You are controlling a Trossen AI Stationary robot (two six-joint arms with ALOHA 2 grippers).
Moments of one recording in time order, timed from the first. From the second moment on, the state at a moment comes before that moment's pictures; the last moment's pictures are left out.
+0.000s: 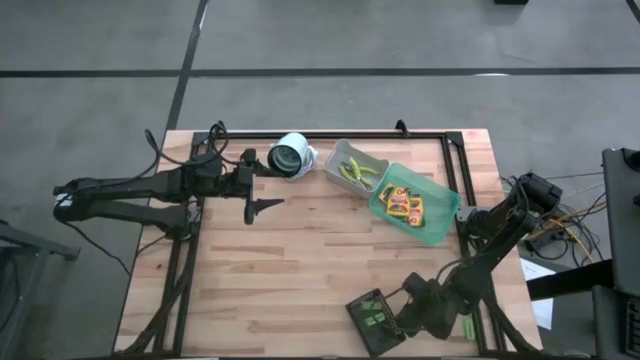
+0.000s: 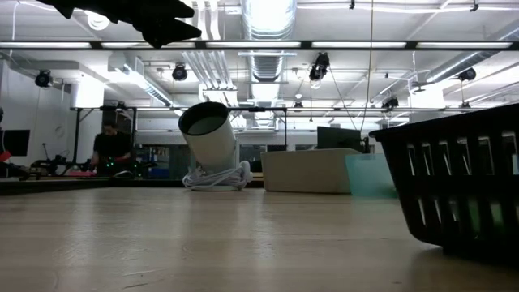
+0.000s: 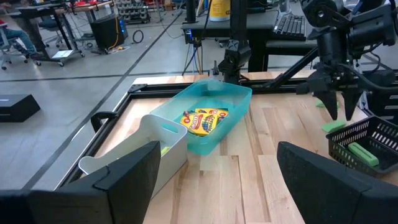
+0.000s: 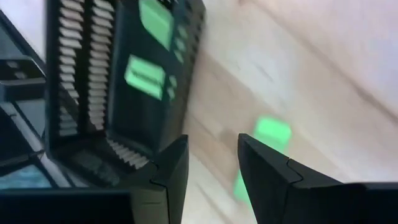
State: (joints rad) left arm 0.15 0.83 0.70 -0.05 0.05 0.09; right arm 0.92 1.57 0.85 -0.38 0.25 1.82
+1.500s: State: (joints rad) left arm 0.15 0.83 0.70 -0.05 0.05 0.09; right arm 0.95 1.77 0.97 -0.56 0.20 1.87
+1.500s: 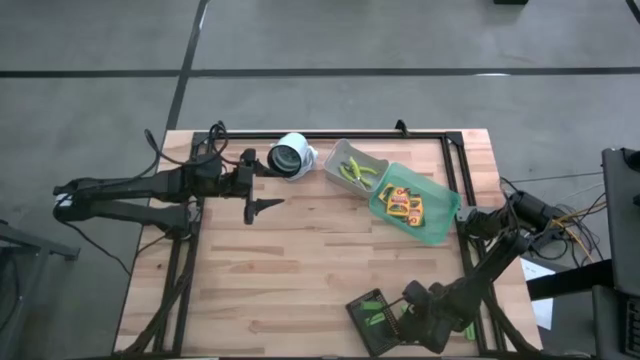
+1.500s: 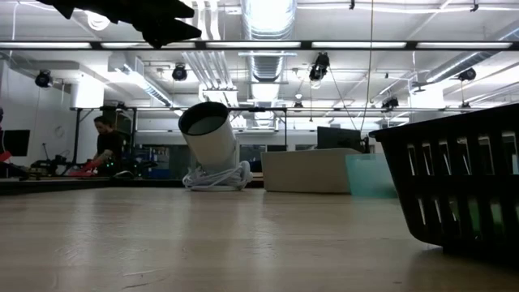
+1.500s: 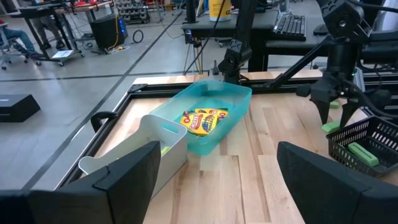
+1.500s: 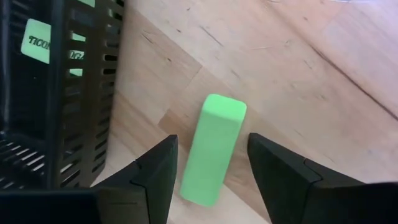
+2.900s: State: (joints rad) left arm 0.15 0.83 0.70 -0.05 0.05 0.09; right arm 0.93 1.57 1.08 -0.86 0.32 1.64
